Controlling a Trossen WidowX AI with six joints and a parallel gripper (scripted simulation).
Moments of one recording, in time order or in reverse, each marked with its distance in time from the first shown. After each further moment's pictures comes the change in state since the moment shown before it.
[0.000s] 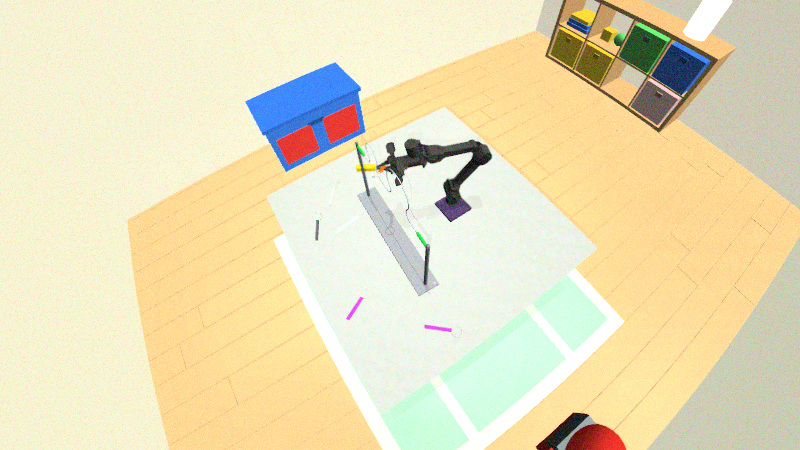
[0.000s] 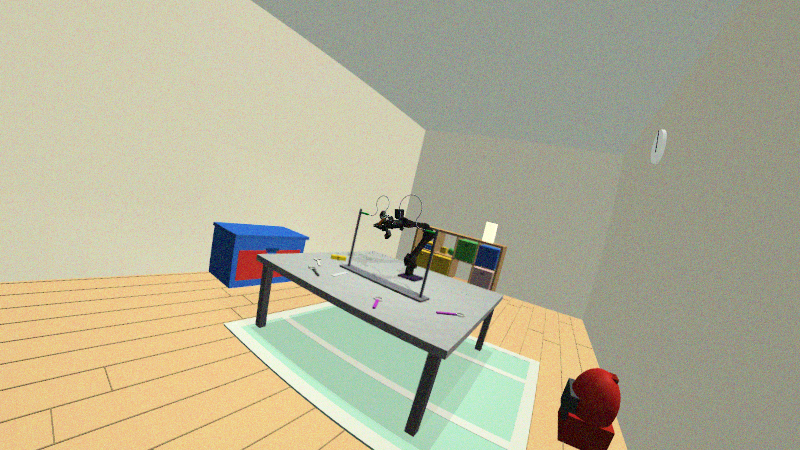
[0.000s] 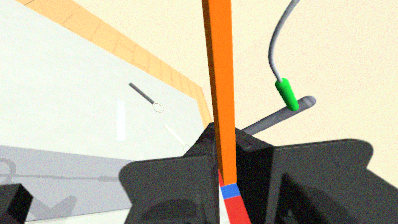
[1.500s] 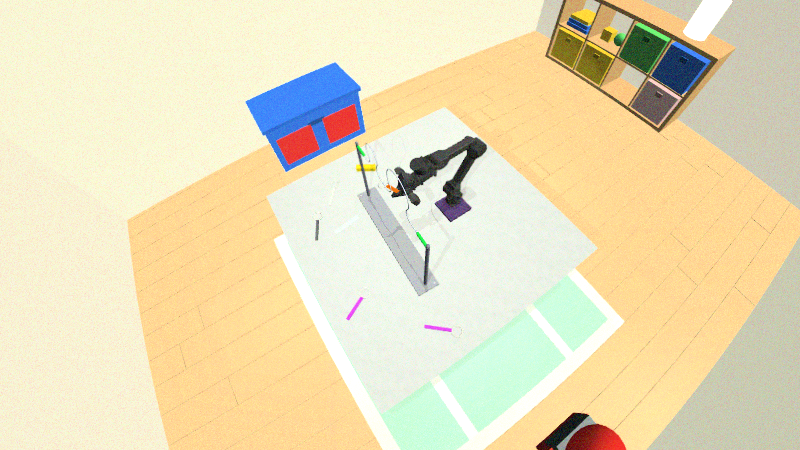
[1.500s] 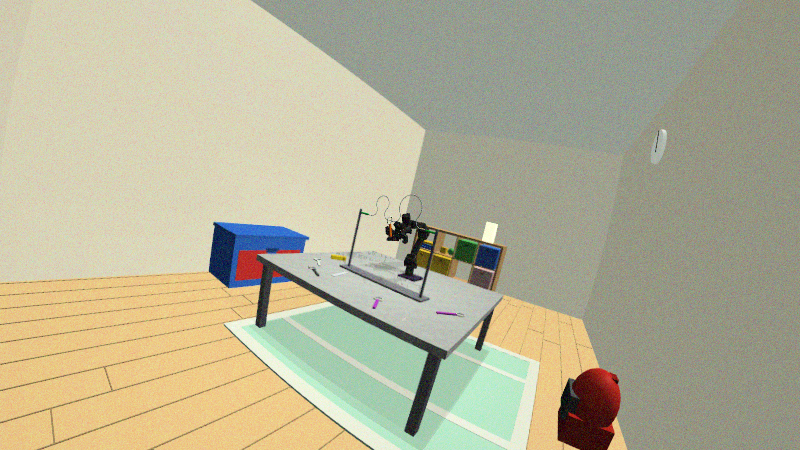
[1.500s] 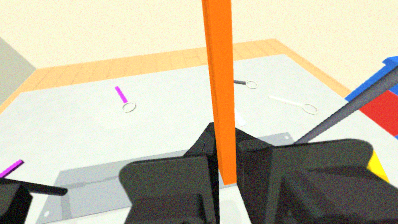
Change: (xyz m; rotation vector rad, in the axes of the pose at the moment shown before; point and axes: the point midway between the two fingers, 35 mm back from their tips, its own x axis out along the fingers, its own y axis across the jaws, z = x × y) arm -0.045 0.115 0.048 0.717 0.089 0.419
